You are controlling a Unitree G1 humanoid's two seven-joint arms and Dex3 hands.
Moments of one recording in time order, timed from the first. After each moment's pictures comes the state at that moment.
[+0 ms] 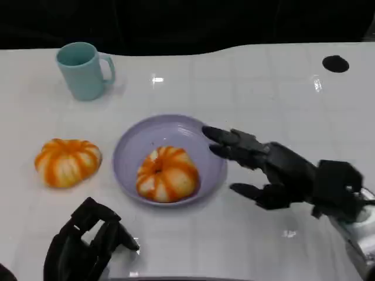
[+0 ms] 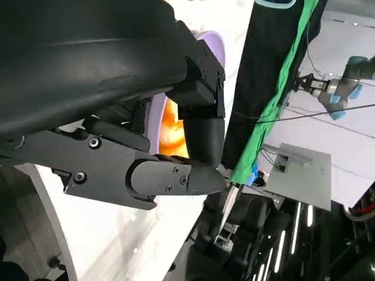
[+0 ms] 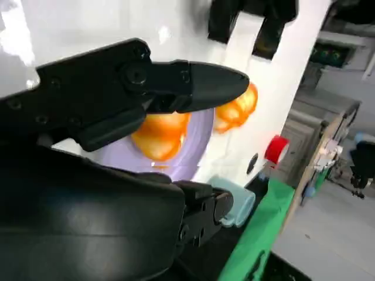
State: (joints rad) left arm -0.02 -0.10 0.26 0.62 -0.47 -0.40 -0.71; right arm -0.44 -0.16 0.22 0.69 0.12 -0.56 0.67
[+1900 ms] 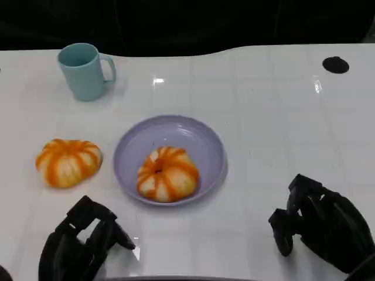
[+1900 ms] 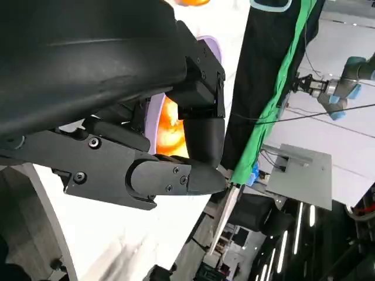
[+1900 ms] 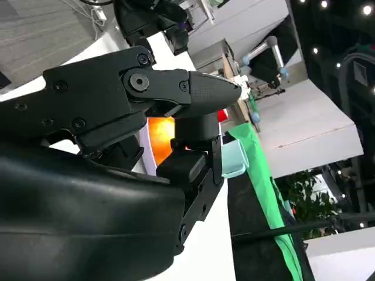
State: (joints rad) left arm 0.00 -0.09 0.26 0.58 -0.47 -0.37 -0.70; right arm -0.08 0.00 -0.12 0.43 0.45 -0.13 0.79
